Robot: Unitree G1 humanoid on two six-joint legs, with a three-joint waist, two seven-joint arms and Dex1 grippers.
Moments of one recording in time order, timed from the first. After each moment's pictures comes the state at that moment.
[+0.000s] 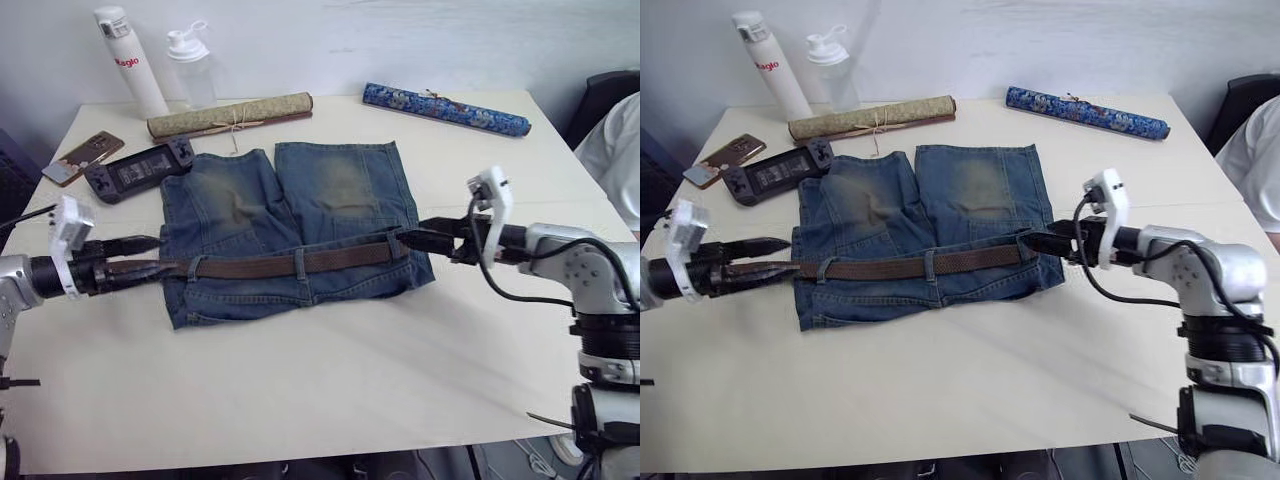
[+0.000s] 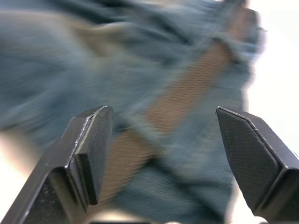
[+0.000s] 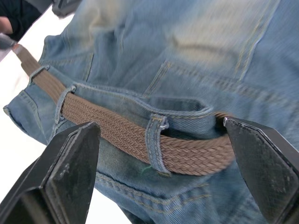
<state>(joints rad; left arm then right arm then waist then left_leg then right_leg) -0.48 1.04 0.13 0.56 -0.59 0.34 -1.18 -0.70 -0.69 -0.07 0.10 0.69 1.07 0.78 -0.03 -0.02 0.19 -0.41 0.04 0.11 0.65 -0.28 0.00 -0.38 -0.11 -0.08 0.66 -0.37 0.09</state>
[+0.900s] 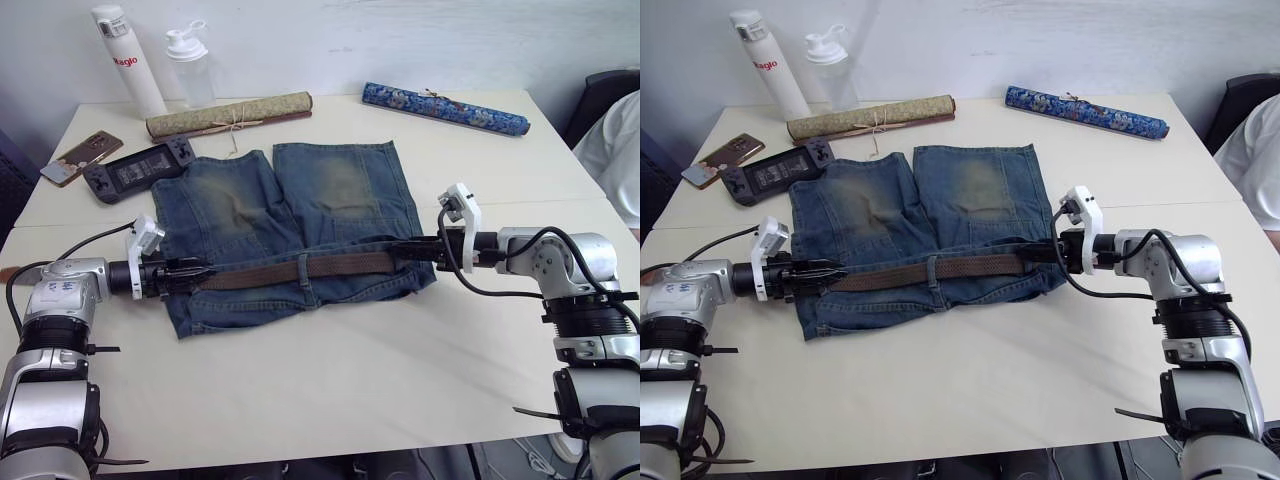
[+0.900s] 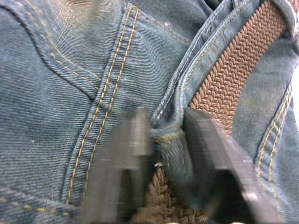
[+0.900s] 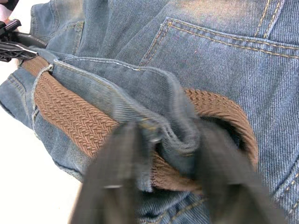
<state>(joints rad) -0.67 0.80 0.03 0.79 -0.31 0.31 -1.31 -0.77 -0.66 0.03 0.25 0.56 1.05 0.93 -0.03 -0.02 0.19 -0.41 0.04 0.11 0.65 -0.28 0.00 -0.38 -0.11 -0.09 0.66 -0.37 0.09</state>
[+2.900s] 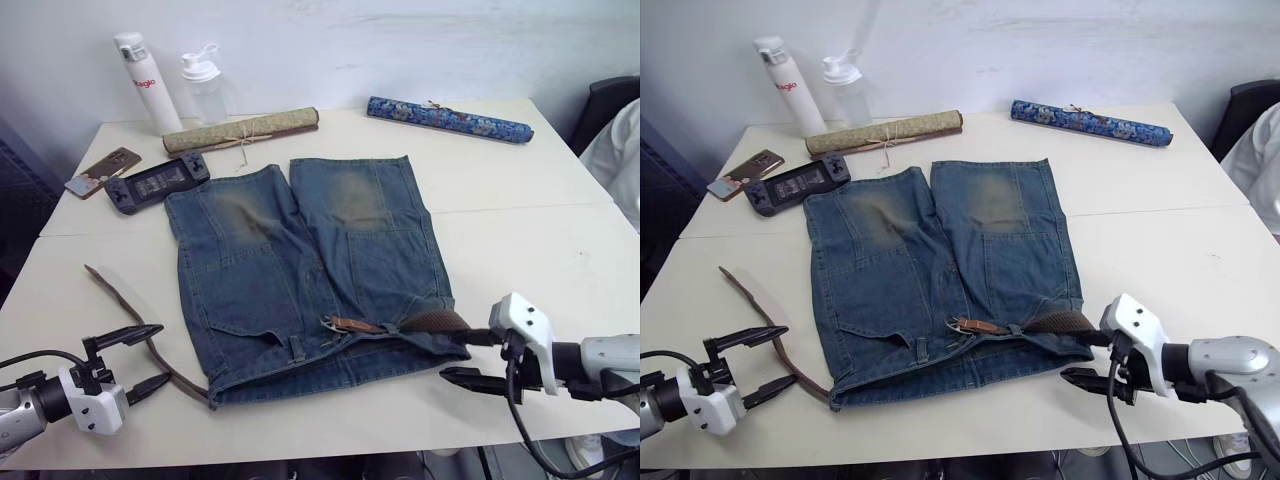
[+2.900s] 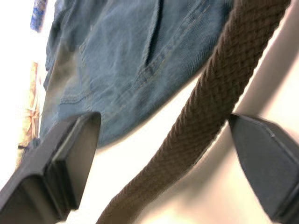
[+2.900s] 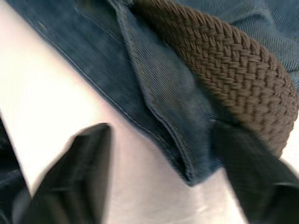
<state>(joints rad) 0.27 1.00 0.16 0.47 -0.03 -1.16 -0.63 0.16 -1.01 -0.27 -0.54 0.64 0.76 1.02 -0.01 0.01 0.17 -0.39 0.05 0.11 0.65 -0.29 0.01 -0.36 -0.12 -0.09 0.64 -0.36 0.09</state>
